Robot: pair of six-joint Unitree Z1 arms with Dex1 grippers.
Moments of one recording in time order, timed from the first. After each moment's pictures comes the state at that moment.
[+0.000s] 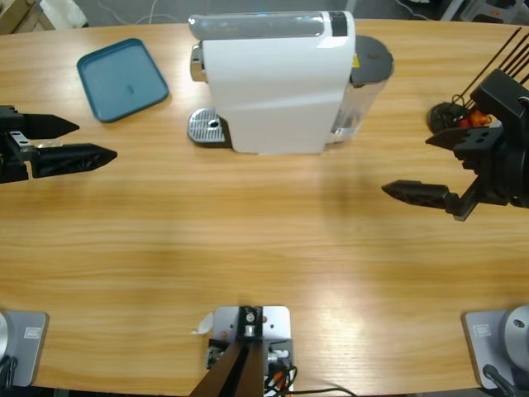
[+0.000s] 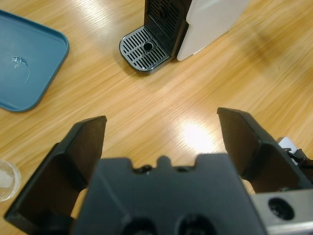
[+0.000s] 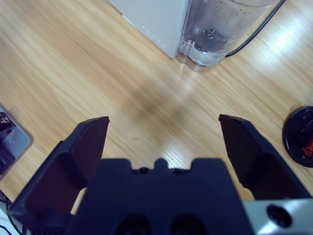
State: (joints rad) arm 0 -0.63 1.17 -0.70 0.24 -0.12 -0.10; arm 1 0.77 1.20 -0.74 0.42 -0.02 0.01
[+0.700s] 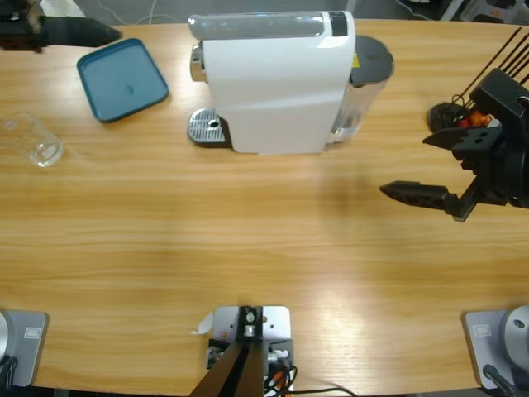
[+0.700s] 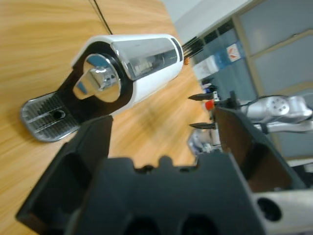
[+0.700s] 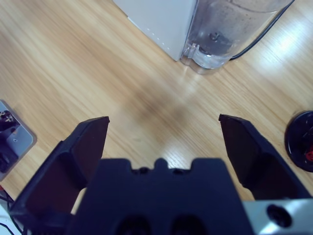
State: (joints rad) arm 0 -0.24 1.51 -0.95 -0.01 -0.94 -0.50; arm 1 0.77 1.20 -0.74 0.41 0.00 -0.01
